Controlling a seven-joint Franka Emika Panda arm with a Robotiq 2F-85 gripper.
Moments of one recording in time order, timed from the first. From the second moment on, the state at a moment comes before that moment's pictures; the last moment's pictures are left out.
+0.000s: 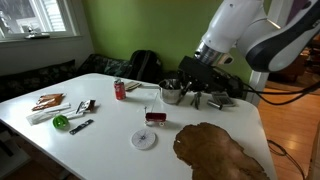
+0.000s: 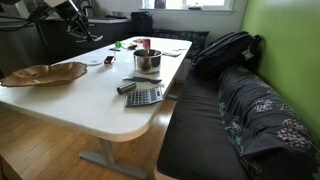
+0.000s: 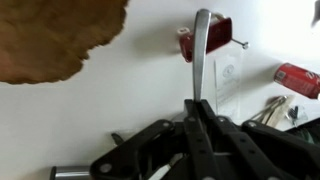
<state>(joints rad) 0.63 0.15 -0.34 -2.42 -0.75 3.05 2.14</state>
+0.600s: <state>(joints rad) 0.78 0.51 -0.57 -2.06 -0.75 3.08 2.69</state>
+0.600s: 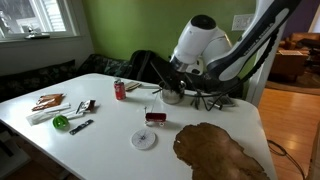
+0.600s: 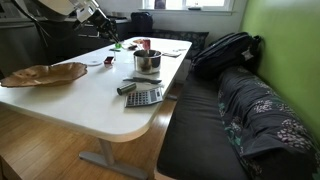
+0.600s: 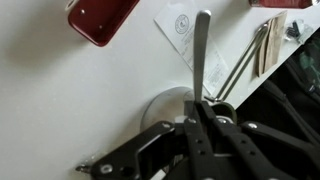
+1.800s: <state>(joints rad) 0.89 0.66 -0.51 -1.96 -0.32 2.89 2.72</state>
